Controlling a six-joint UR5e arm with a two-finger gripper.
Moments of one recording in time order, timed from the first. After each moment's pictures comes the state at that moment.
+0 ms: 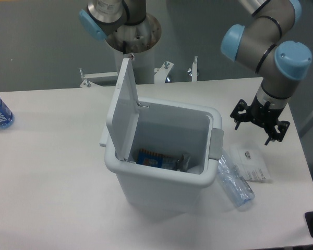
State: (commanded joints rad) arm 2.83 -1.99 -1.56 -1.12 1.46 1.30
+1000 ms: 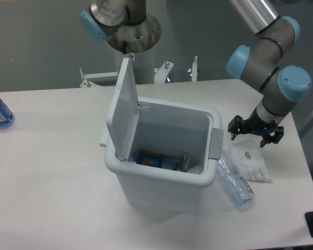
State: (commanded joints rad) arm 2.83 -2.12 -1.57 -1.09 1.45 1.04
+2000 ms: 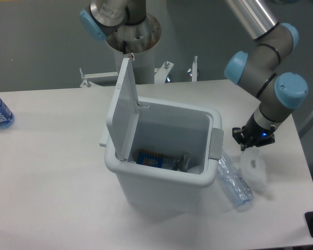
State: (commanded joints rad) arm 2.82 -2.09 -1.55 -1.10 1.45 0.96
